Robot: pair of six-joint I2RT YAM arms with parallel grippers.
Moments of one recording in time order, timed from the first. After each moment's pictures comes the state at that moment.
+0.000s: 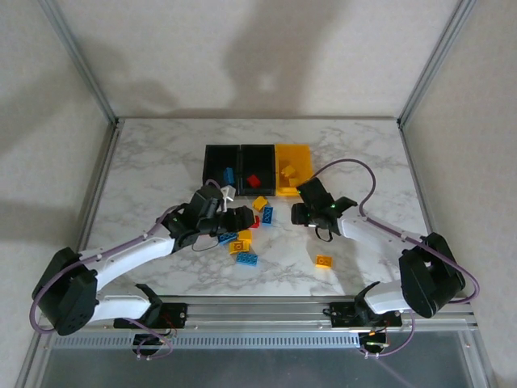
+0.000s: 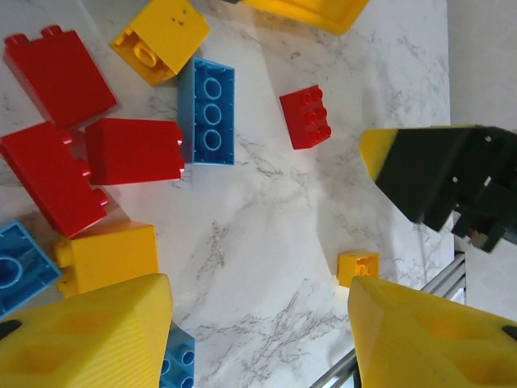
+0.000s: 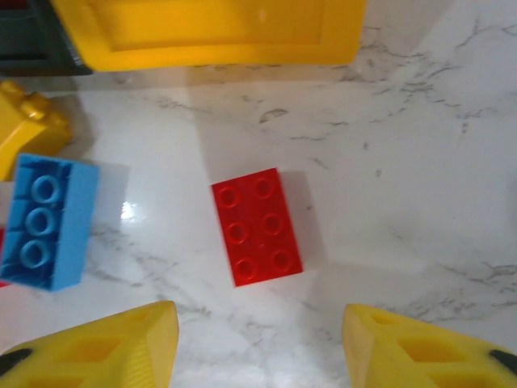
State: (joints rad) left arm -0.68 1.25 0.71 -0.15 0.25 -0.89; right arm 0.62 1.39 0.82 -0.49 0.15 0.55
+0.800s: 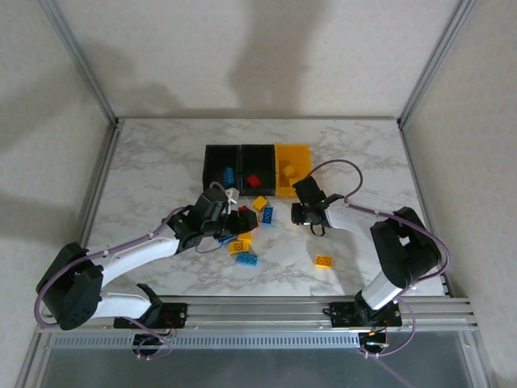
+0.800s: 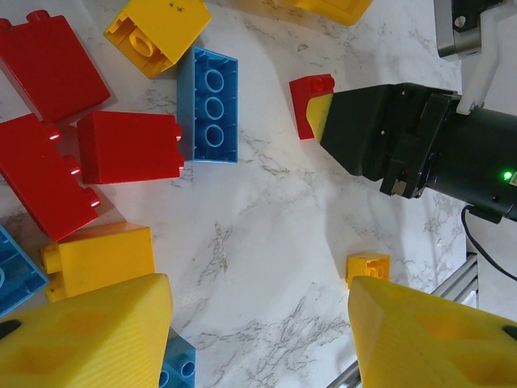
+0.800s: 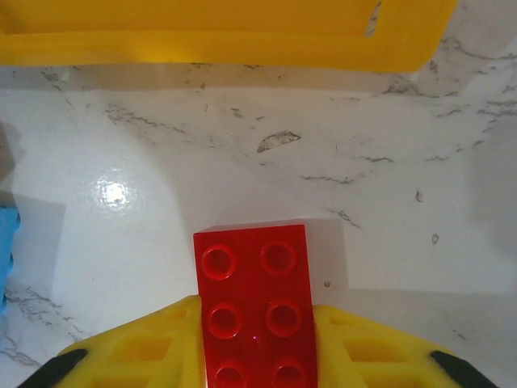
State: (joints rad) left arm -0.71 1.29 0.70 -0.12 0.21 -0.90; right arm 0.58 1.61 0.84 -0.33 0.10 0.47
